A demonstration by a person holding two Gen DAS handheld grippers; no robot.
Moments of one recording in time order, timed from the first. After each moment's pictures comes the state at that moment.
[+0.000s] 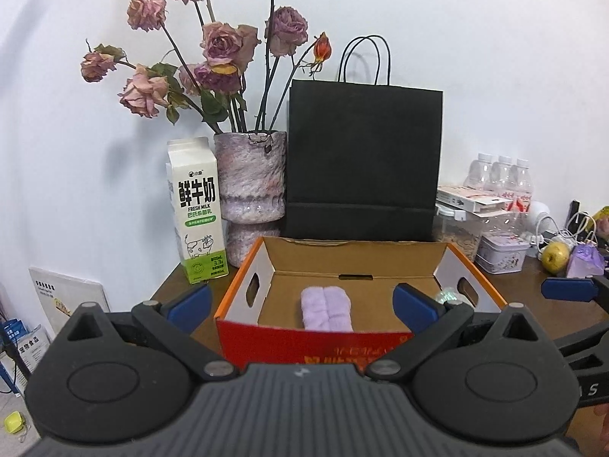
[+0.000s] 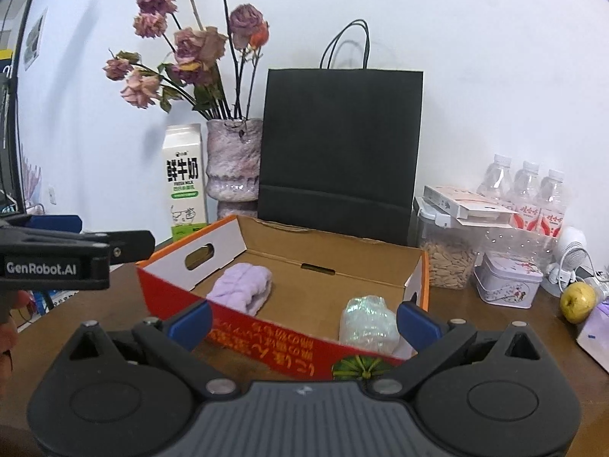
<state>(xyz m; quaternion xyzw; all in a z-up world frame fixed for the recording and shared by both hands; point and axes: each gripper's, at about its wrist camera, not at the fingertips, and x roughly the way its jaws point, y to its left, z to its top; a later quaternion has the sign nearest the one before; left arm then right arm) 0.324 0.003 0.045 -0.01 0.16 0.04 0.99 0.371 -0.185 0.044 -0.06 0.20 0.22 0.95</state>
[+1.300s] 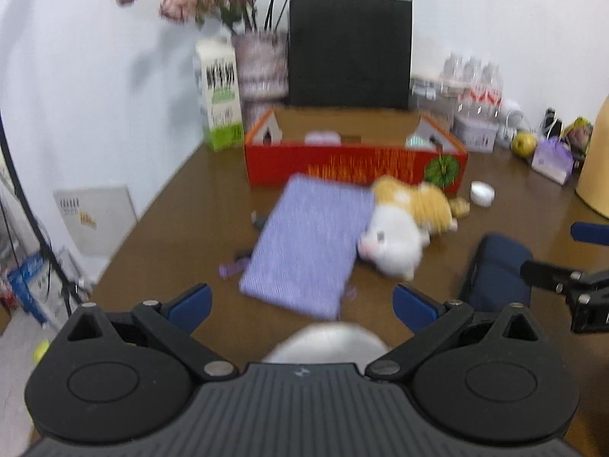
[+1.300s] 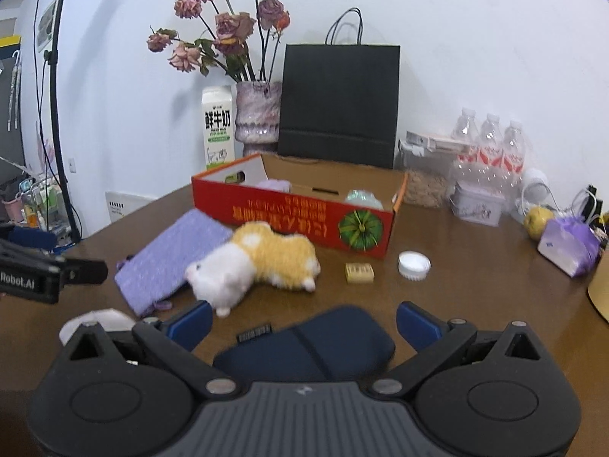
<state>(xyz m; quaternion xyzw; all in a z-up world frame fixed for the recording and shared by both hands) 0.170 -0.008 -0.007 0.00 0.32 0.04 0.95 0.210 -0.241 0.008 -0.06 0.24 0.22 0.94</state>
